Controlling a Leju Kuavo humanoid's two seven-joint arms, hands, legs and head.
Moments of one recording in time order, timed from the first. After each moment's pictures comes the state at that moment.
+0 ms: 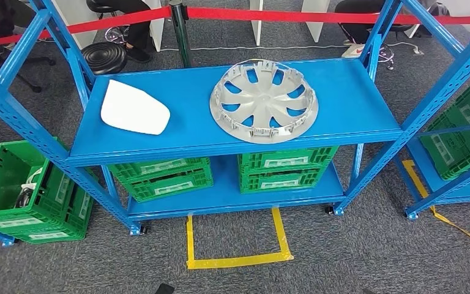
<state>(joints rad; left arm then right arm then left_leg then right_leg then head) -0.08 -0.04 -0.90 -0.28 0.54 0.57 -0.05 -0.16 0.00 -0.10 -0.26 -0.35 -0.28 -0.20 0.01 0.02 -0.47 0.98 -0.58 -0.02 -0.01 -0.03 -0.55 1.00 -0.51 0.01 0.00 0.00</state>
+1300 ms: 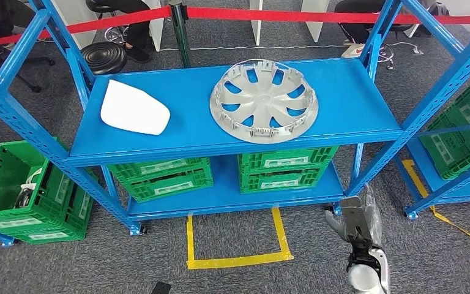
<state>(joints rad) -0.08 -0.04 -0.90 -0.25 0.65 0.48 -0.18 -0.15 -0.06 0.11 -1.15 0.38 -0.46 -0.12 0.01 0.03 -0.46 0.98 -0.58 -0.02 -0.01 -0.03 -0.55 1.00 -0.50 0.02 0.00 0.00</state>
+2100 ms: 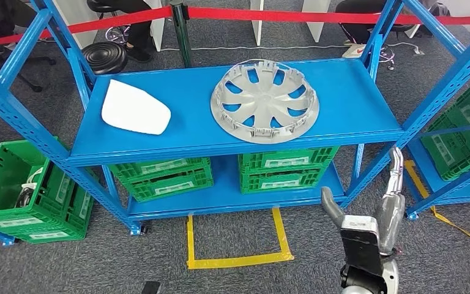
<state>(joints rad) -0.09 -0.02 -0.90 -0.24 0.87 0.41 -0.27 0.01 -0.06 0.33 -1.84 0.56 -0.68 -0.10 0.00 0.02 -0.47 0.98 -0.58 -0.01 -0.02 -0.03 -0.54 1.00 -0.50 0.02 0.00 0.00</state>
